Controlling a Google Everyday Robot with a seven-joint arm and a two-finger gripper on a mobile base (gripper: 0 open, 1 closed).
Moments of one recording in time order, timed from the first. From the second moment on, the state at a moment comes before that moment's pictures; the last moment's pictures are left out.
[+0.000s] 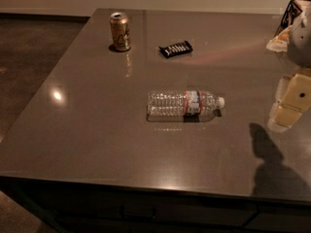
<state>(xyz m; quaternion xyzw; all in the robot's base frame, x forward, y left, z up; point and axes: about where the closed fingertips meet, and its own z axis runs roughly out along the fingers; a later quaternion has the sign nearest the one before) 0.438 -0.216 0.977 -0.60 0.78 -0.04 0.16</state>
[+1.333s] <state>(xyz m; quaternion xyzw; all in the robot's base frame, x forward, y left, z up) 0.487 -0.181 0.934 -0.64 0.75 -0.02 0.14</state>
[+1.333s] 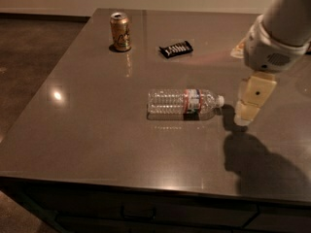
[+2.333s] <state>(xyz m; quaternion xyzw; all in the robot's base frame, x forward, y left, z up) 0.534 -0.117 0.870 -0.69 0.72 0.03 0.10</state>
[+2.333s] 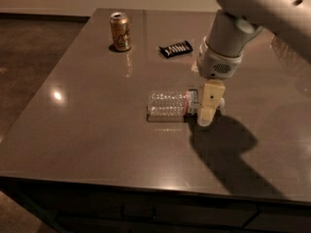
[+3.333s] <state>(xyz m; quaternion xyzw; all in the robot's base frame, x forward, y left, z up) 0.543 -0.097 0.840 -0.69 0.72 0.04 0.07</state>
